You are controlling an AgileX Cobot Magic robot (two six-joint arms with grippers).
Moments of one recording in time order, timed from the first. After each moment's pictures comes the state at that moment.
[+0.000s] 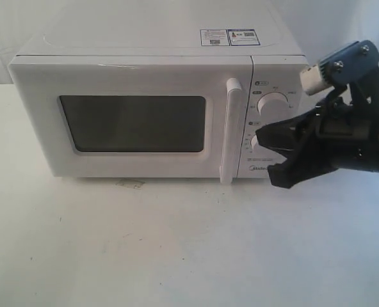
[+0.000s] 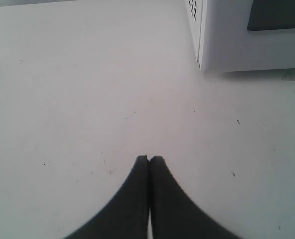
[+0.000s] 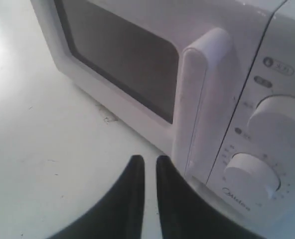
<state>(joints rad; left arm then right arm) 0.01 0.00 0.02 -0.10 0.42 0.16 0.17 1.15 -0.65 1.35 0.45 -1.55</state>
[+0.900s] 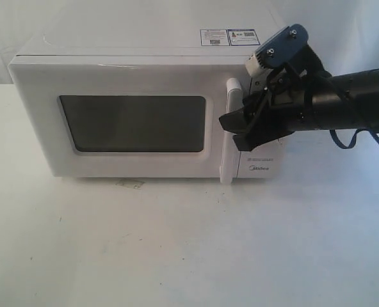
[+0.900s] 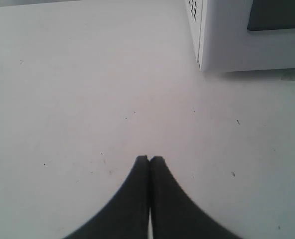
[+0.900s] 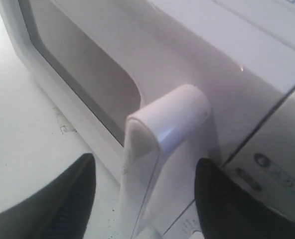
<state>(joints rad) 0.01 0.00 0.02 -0.10 0.42 0.16 0.18 1.50 -0.91 1.39 0.45 -1.74</state>
